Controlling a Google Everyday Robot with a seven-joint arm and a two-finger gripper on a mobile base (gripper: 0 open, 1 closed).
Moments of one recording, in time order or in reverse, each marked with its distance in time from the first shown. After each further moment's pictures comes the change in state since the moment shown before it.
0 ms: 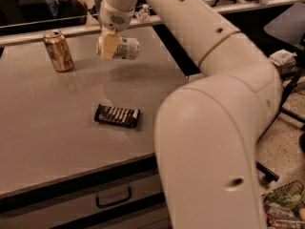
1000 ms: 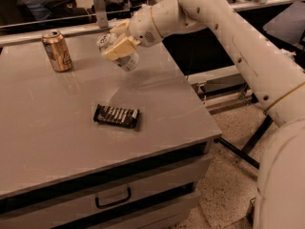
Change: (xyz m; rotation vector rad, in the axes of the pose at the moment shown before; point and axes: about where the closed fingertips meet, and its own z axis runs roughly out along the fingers) arm -0.001 0.035 -0.039 0.063 -0.676 0.104
